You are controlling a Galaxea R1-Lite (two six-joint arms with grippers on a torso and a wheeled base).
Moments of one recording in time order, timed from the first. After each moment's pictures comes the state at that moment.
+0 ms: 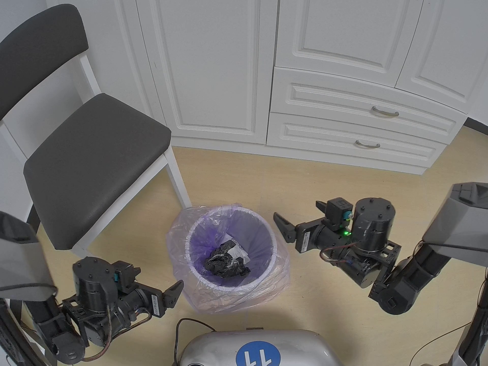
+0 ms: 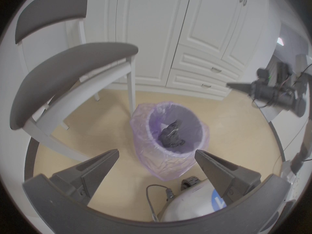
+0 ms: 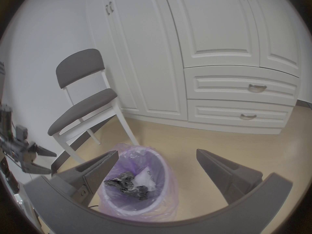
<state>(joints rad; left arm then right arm) -0.53 1.91 -0.04 -1.42 0.20 -0.18 0.64 2.08 -0.65 -1.35 -0.22 0.08</state>
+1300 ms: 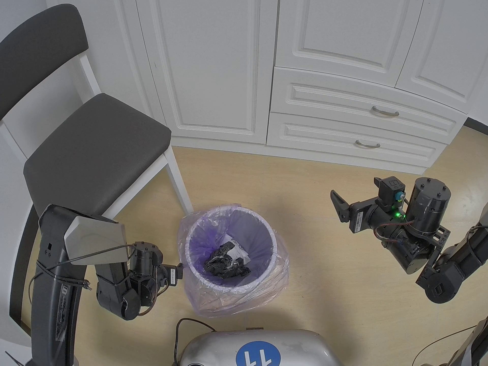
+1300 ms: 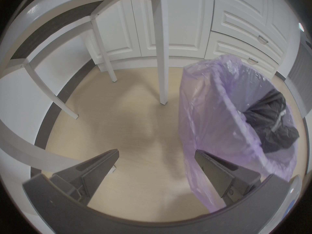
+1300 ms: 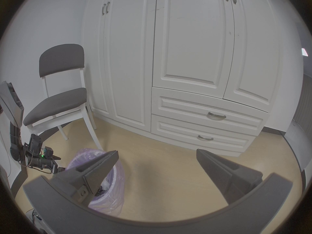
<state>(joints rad) -0.29 2.54 -0.65 -1.31 0.27 -0.08 0.50 1.83 -0.50 -1.30 -0.35 -0.13</state>
